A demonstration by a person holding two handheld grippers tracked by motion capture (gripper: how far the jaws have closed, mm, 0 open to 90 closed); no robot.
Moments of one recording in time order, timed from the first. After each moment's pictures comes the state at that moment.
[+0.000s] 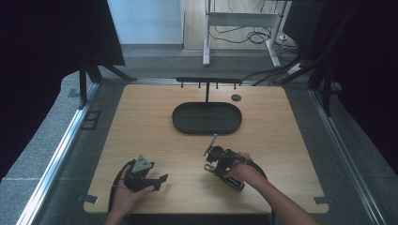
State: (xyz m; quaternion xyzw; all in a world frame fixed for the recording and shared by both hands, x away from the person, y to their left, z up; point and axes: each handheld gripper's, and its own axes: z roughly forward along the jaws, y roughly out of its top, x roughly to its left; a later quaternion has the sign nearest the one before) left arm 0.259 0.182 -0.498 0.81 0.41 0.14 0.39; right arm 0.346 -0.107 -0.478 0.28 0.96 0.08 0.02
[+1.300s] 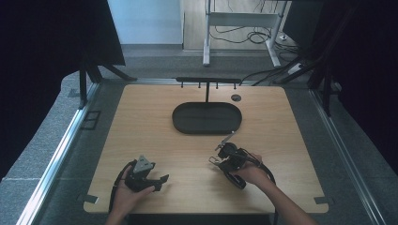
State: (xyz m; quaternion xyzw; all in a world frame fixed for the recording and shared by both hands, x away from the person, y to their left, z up) left arm 0.260 0.179 -0.500 0.82 0.41 0.14 0.38; right arm 0.342 -0.145 -0.461 0.32 0.93 0.18 0.05
